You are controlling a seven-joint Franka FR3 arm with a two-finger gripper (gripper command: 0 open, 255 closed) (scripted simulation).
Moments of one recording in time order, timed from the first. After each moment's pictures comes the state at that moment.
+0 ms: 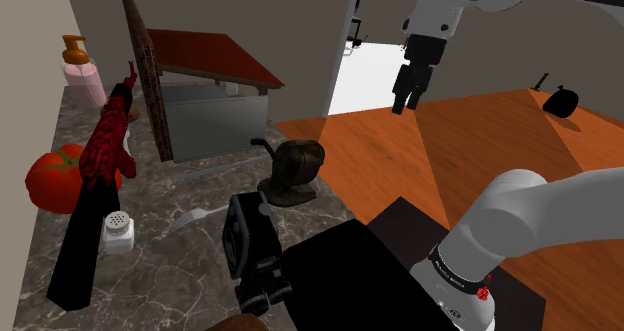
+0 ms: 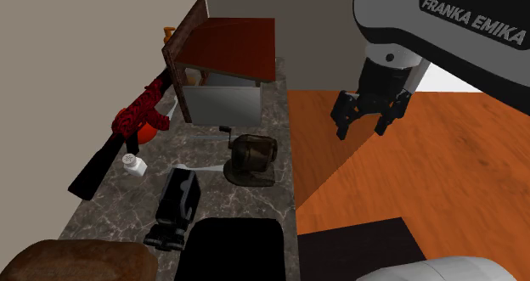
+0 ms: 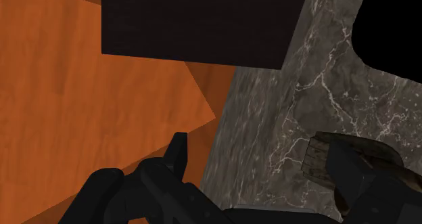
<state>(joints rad) -0.02 -0.74 -0.01 -2.35 0.08 1.47 -0.10</state>
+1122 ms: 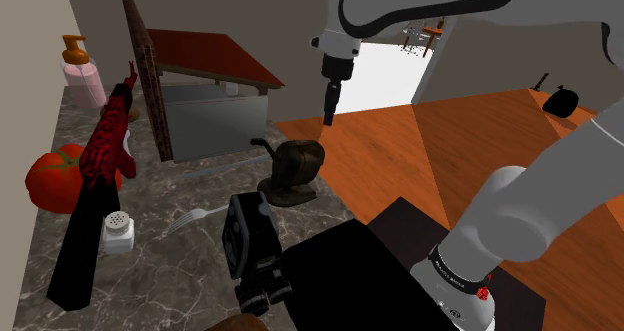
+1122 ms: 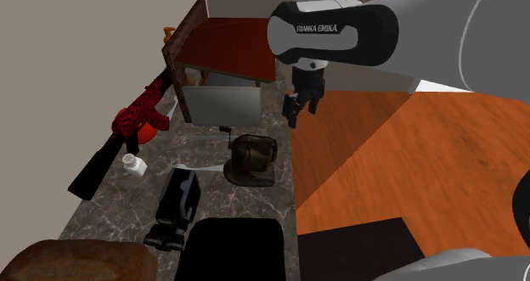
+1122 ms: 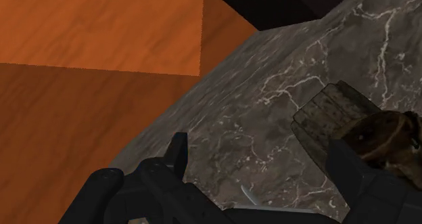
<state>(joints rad) 0.14 -0.25 0.03 -2.17 0.04 1.82 -0.49</state>
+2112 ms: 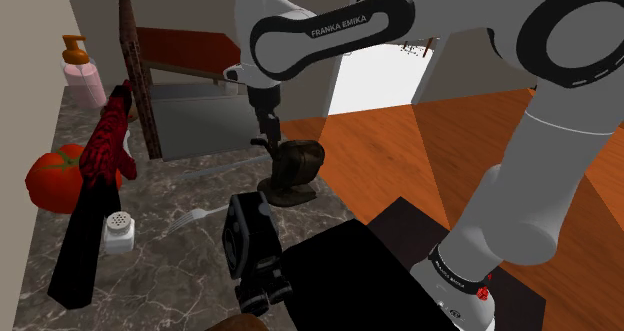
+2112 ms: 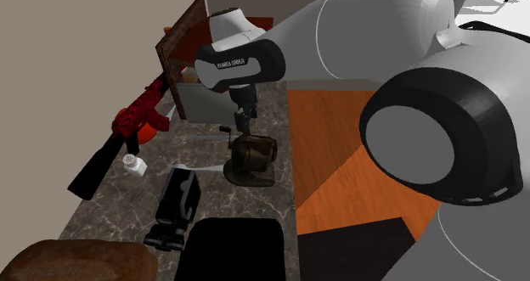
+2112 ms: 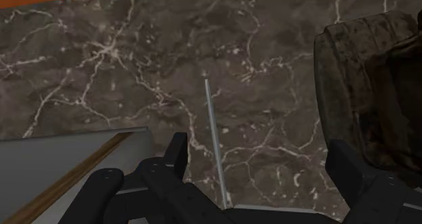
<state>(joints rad) 0.28 0.17 0.17 -1.88 -0.10 1.90 -0.72</state>
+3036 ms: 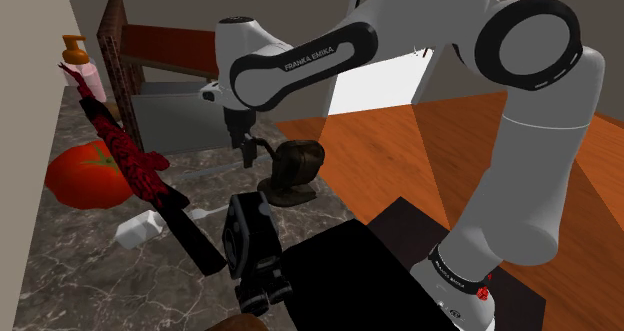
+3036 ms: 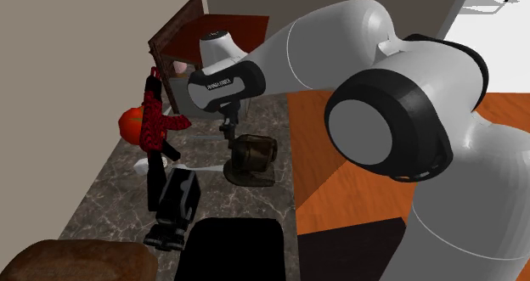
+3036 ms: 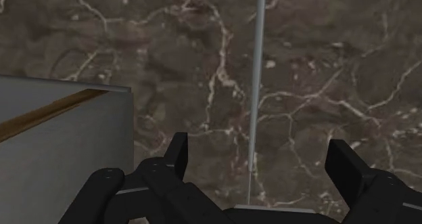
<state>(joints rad) 0.30 0.33 0.20 -1.83 -0.12 2.11 -0.82</state>
